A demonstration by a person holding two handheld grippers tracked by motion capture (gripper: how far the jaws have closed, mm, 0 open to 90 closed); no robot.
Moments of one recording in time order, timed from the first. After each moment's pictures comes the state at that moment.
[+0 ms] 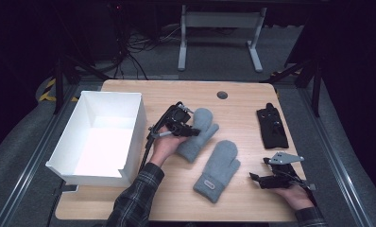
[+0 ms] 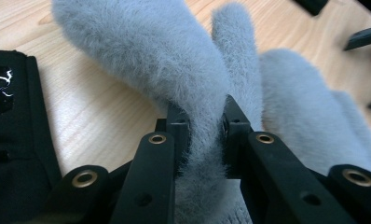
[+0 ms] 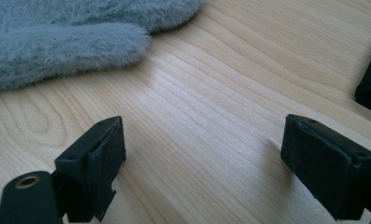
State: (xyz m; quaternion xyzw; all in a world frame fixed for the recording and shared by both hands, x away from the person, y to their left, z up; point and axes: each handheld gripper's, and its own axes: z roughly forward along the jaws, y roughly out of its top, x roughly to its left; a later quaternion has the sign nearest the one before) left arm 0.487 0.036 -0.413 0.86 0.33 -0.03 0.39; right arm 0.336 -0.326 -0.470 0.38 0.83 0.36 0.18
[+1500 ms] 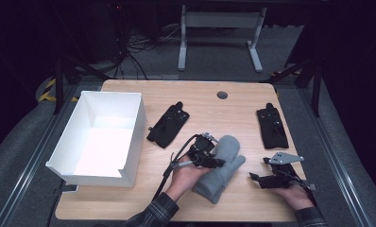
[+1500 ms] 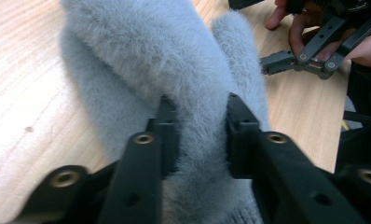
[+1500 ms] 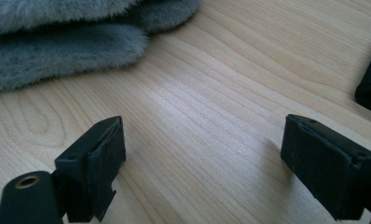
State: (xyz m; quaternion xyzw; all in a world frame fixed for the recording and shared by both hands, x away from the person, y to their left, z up) left arm 0.394 -0.029 -0.418 0.87 0.30 -0.07 0.39; right arm 0.337 -0.326 -0.470 0.38 0.83 0.36 0.18
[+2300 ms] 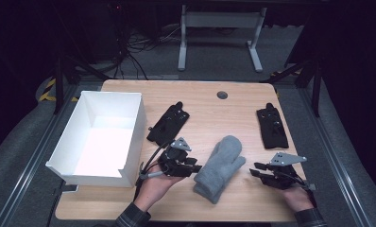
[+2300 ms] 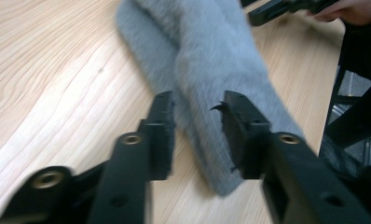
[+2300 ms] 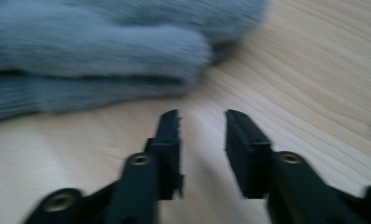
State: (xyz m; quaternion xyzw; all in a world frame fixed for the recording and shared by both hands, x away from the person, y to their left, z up) left arm 0.355 0.058 -0.402 0.87 0.27 -0.02 0.40; right arm 0.320 -0.309 -0.444 0.34 0.84 0.39 0.15
